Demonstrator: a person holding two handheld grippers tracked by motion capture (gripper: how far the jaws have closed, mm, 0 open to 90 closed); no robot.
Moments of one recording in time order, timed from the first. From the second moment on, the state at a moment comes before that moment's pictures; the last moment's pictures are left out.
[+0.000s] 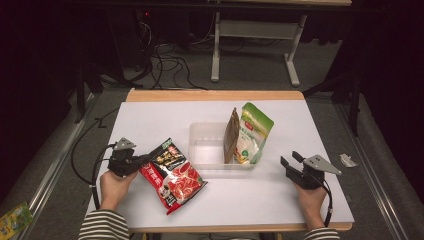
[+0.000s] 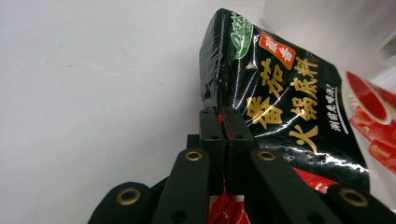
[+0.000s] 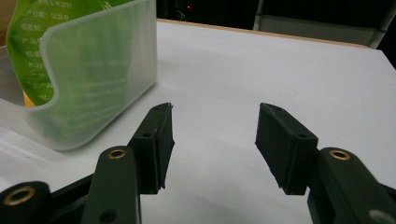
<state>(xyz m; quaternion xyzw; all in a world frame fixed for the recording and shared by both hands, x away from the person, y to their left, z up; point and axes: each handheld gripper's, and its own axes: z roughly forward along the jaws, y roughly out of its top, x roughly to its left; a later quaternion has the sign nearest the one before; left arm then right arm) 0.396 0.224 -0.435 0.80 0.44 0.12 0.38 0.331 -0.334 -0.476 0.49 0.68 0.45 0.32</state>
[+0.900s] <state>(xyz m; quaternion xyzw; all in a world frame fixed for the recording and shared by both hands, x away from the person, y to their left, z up) 0.367 0.222 -0.387 0.77 0.41 0.12 0.47 0.331 -0.335 -0.476 0.48 0.68 0.45 0.32</state>
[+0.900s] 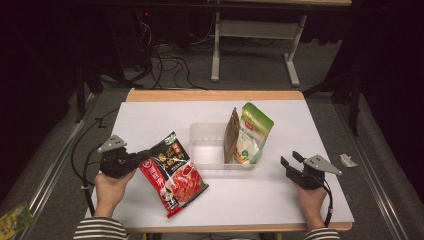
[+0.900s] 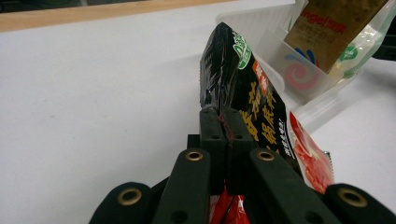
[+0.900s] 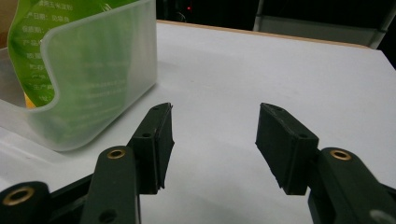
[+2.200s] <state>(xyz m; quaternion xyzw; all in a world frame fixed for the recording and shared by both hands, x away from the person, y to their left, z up) 0.354 0.186 -0.321 0.78 0.36 0.14 0.49 0.330 -0.335 -0.476 0.49 0.67 0.45 0.32</state>
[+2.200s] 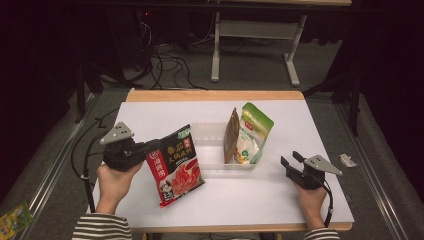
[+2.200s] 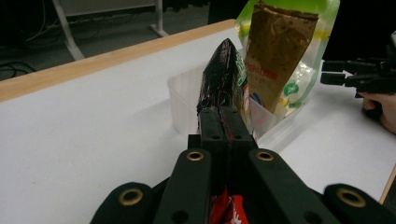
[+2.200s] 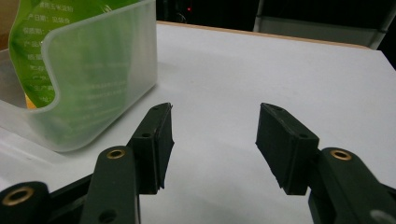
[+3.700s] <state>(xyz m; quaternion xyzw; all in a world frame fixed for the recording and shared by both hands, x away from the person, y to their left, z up) 0.411 0.149 -0.295 0.73 0.40 0.14 0.54 0.331 -0.336 -0.476 0.49 0.67 0.45 0.32</state>
